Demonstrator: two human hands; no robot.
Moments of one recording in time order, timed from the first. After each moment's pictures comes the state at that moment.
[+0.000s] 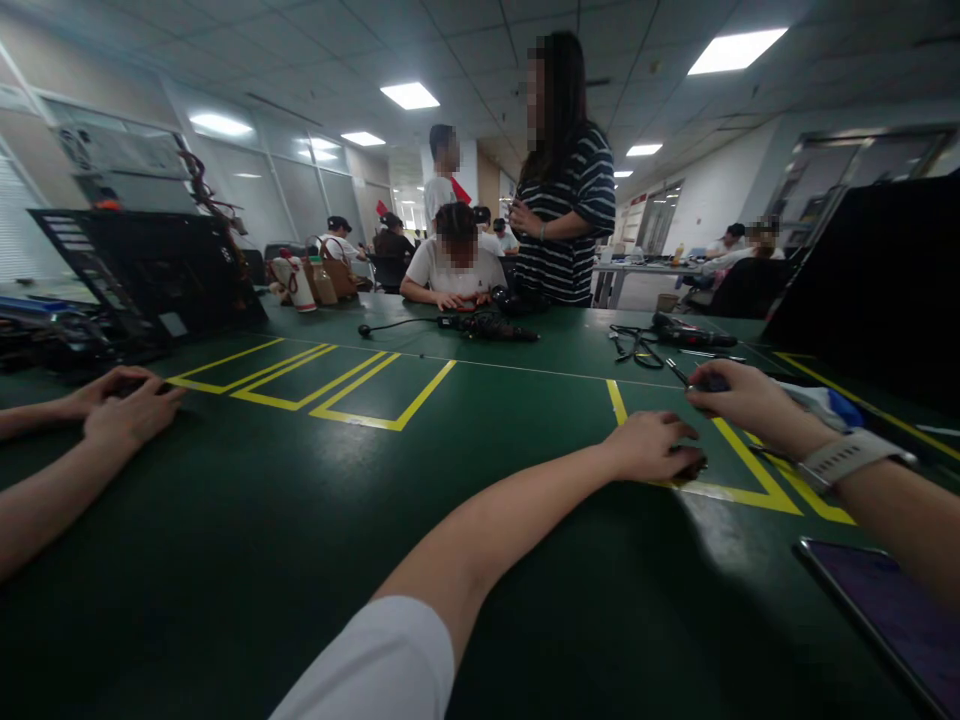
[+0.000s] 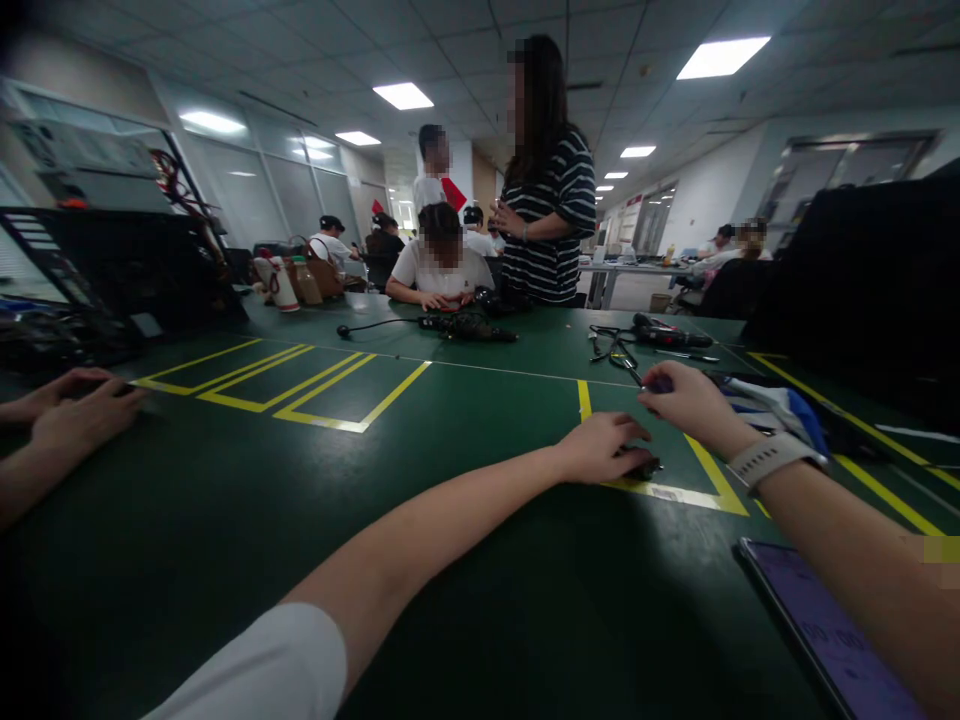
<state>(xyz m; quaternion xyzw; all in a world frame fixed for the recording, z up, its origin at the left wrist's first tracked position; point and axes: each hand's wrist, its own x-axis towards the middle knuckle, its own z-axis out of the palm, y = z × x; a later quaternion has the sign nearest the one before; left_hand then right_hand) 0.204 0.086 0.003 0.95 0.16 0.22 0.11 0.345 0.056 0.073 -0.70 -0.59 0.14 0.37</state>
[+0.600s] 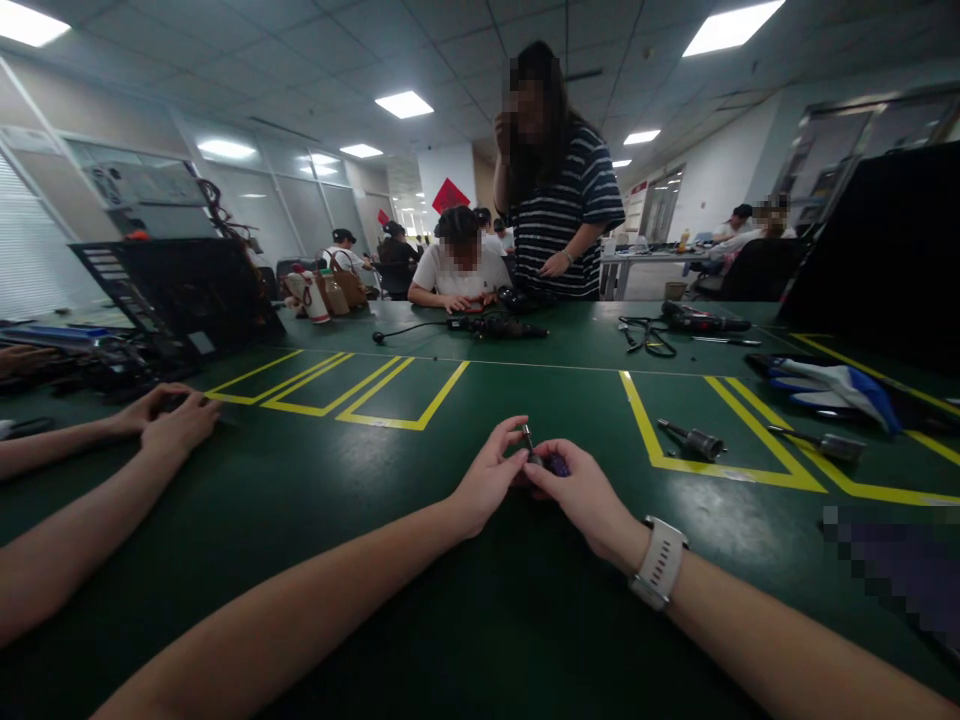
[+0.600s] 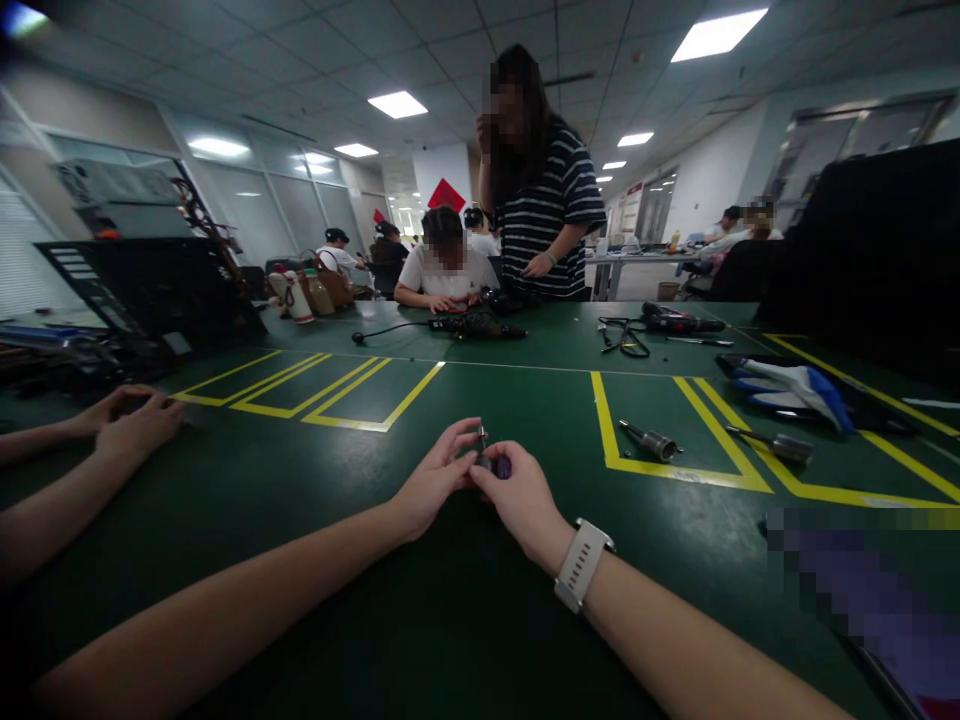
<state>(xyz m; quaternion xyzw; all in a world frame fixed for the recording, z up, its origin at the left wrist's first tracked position) 0.002 0.010 -0.007 0.55 0.39 0.43 0.60 0.139 -0.017 0.001 -0.50 -0.53 0.51 0.47</state>
